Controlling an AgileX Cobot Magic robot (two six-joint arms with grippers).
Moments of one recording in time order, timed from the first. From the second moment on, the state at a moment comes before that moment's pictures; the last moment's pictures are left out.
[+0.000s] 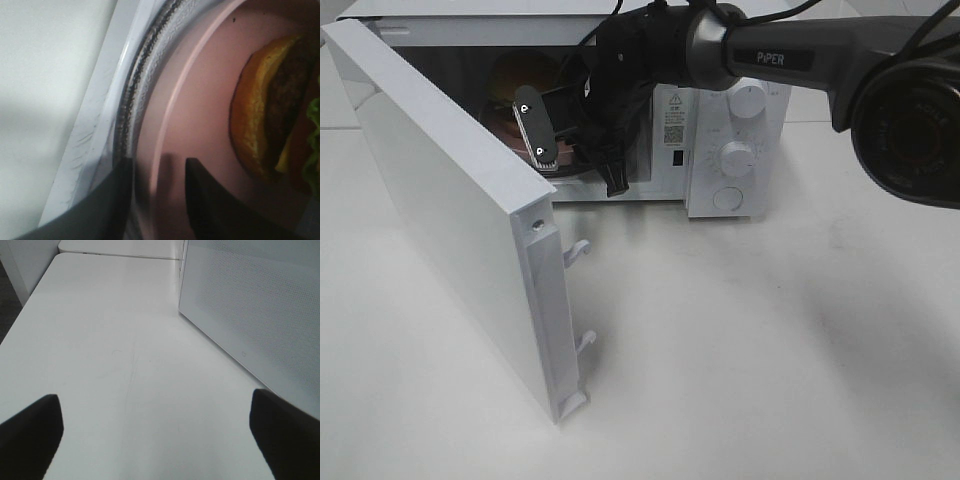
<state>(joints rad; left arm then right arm) 0.07 -0.01 -0.50 -0.09 1.05 0.02 0.60 2.43 -2.05 -0.07 0.53 -1.29</state>
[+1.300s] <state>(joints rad) 0.07 -0.01 -0.50 -0.09 1.05 0.02 0.60 2.03 -1.42 0.00 0.32 -1.27</state>
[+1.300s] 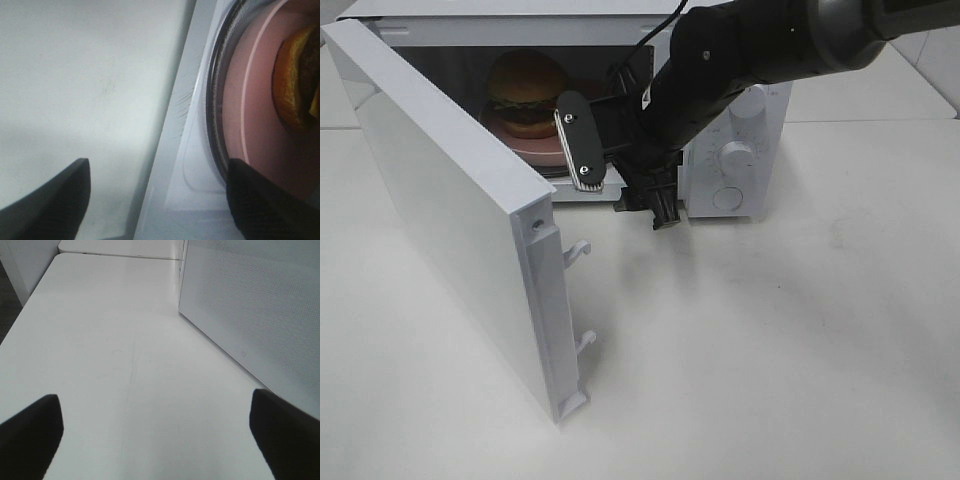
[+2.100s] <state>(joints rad) 0.07 -0.01 -0.50 -0.09 1.05 0.02 0.58 1.60 -0.94 -0.02 0.25 -1.16</state>
